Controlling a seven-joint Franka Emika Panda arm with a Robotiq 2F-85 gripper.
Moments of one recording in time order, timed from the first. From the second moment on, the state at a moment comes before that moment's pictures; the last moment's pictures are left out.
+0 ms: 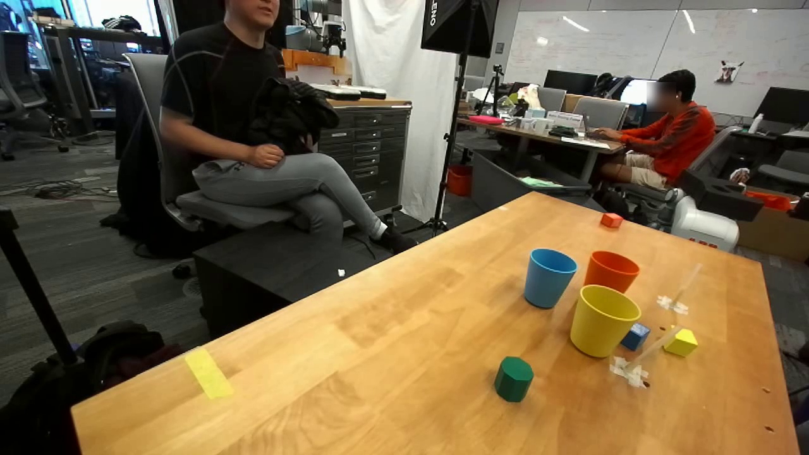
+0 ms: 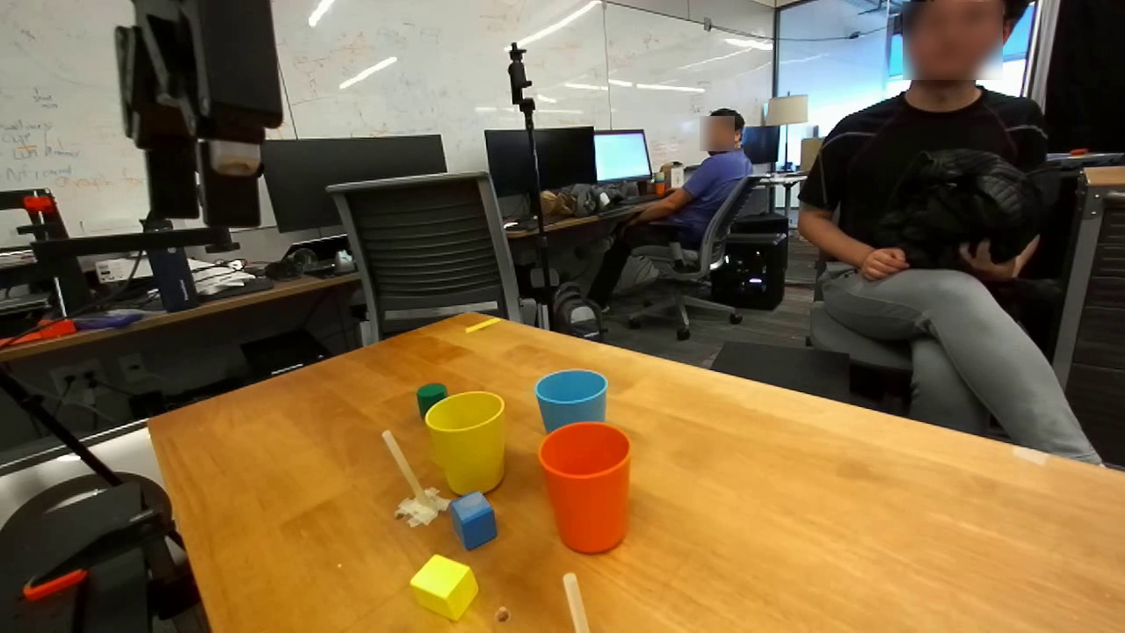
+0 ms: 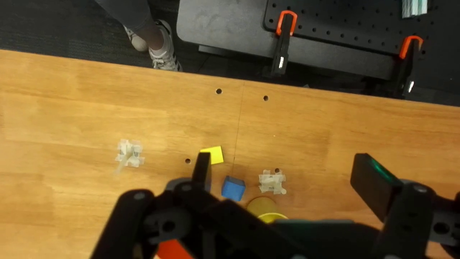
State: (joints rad) arm -0.09 -0.55 -0.25 -2.50 -0.19 1.81 -0.45
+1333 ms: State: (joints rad) arm -0.05 -0.24 -0.15 -2.50 -0.05 2.28 -0.30
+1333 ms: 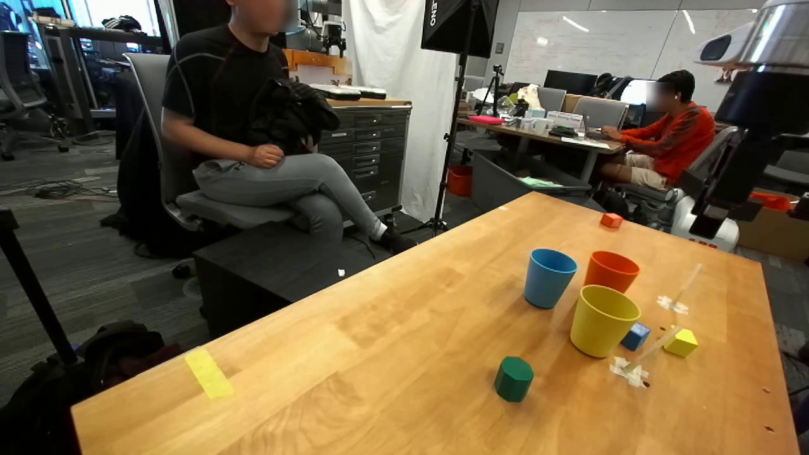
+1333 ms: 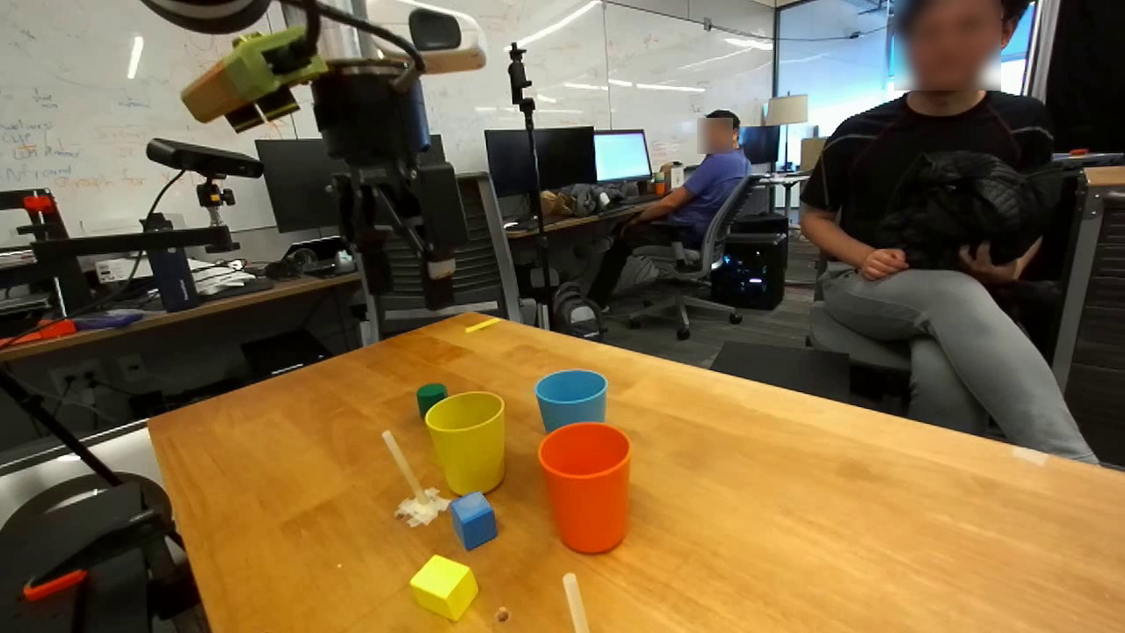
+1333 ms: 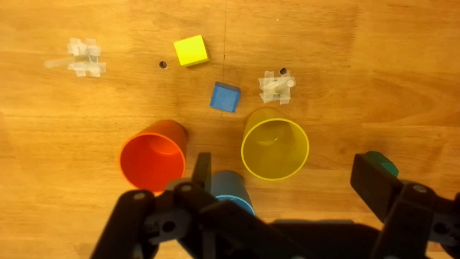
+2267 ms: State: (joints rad) arm -0.02 -0.02 -0.07 -2.49 0.01 2.46 -0.25
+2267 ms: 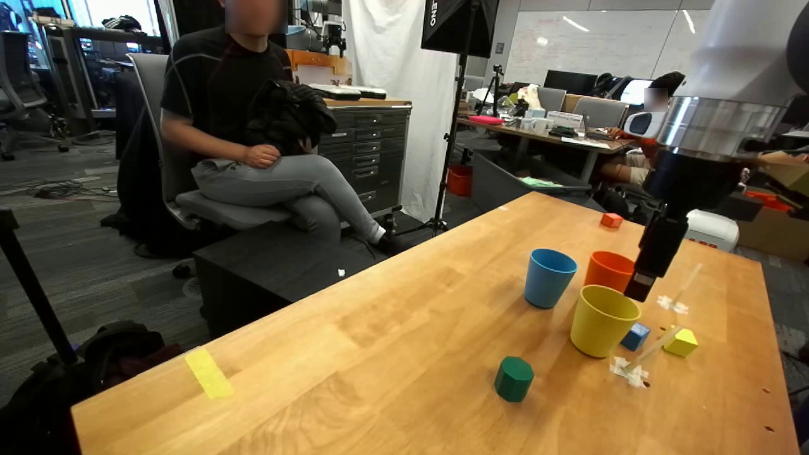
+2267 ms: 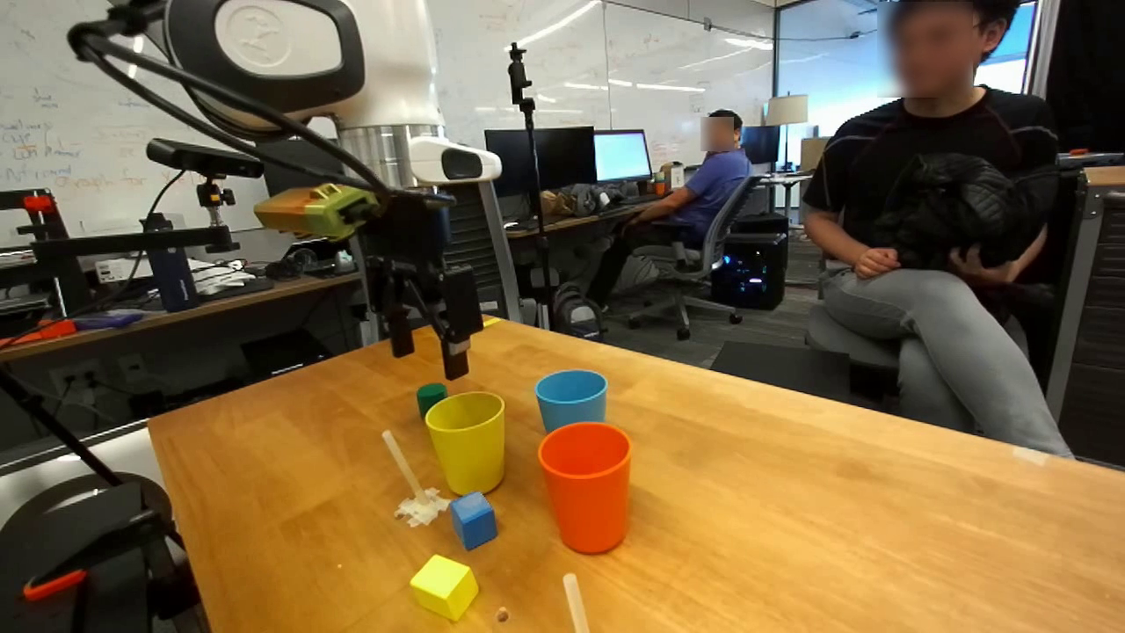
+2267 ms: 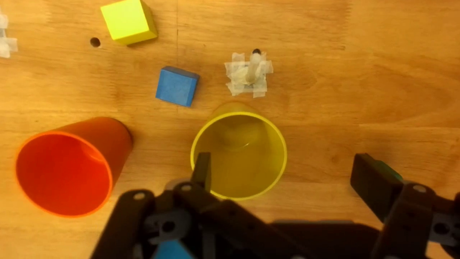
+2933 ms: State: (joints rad) arm -0.01 0.12 -0.02 -2.45 0.01 2.57 -0.19
